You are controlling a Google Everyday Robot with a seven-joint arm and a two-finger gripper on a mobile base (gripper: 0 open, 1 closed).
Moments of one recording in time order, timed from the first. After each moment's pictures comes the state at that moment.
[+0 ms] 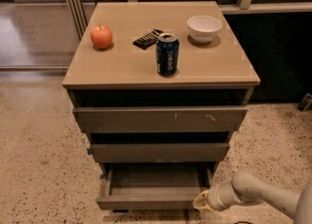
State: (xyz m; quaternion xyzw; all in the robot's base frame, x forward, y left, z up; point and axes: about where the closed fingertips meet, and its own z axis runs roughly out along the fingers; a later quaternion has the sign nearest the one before) arm 0.444 -0.186 0.241 -0.61 0.71 0.25 0.24
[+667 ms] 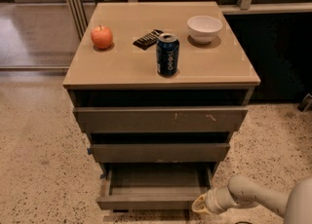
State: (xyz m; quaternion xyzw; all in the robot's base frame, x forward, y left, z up) arm 0.441 -0.184 0.208 -0.62 0.71 0.24 0.23
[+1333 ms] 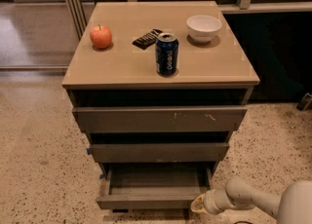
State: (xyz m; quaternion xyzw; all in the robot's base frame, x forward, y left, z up) arm 0.456 -0.183 0.177 -0.62 0.71 0.22 0.24
